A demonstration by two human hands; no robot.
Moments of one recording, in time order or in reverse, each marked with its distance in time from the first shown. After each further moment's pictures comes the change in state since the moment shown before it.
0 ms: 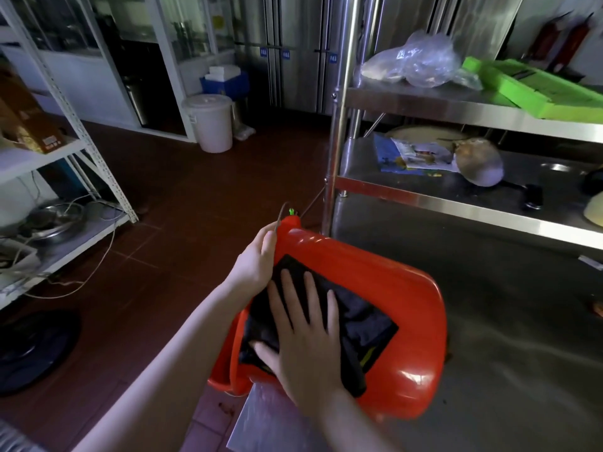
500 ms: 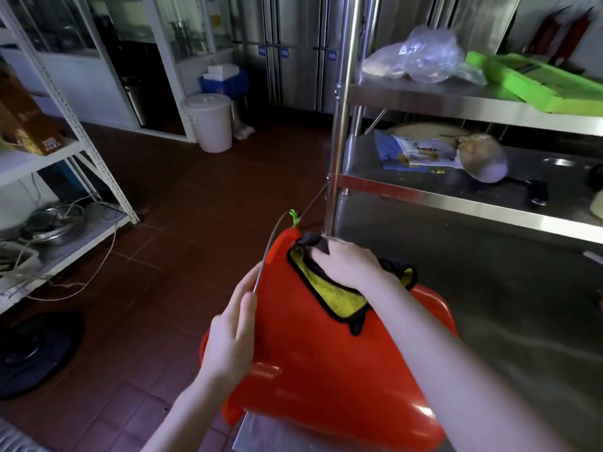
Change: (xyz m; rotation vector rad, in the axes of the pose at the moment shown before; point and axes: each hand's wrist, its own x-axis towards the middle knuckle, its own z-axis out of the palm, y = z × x) left_hand -0.103 -0.028 -0.011 -0.008 0.118 0.126; right_hand 0.119 0.089 -0.032 0.300 -0.457 0.220
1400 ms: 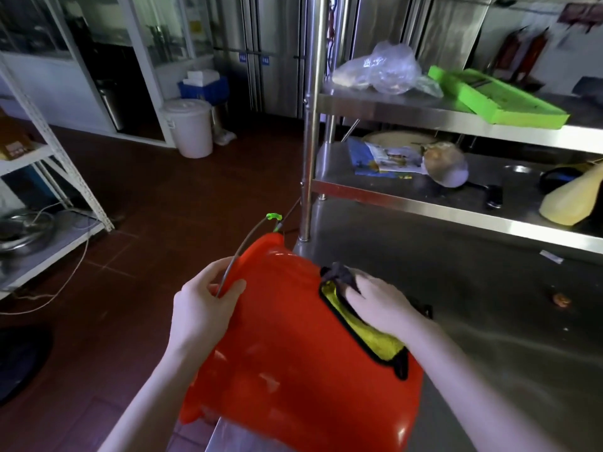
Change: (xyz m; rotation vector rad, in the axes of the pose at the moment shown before) left_hand 0.025 0.031 0.007 0.084 0.175 -0.110; right_hand -0.071 0.095 0.002 0.038 0.083 -0.030
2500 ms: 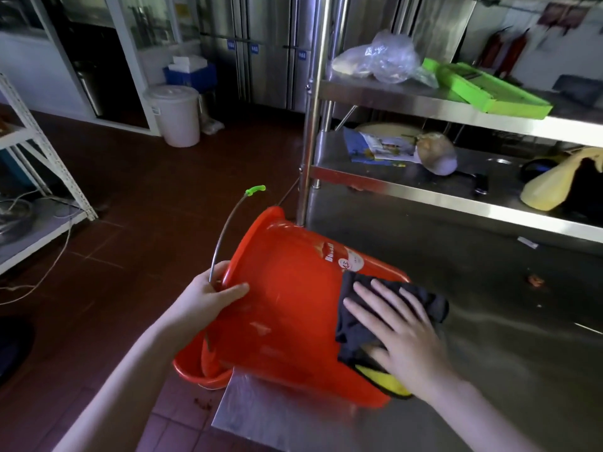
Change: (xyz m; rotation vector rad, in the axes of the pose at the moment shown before) left_hand 0.007 -0.046 -0.028 -0.312 -0.533 -0.170; right_hand -0.112 0.009 0.039 -0.459 0.398 -0.441
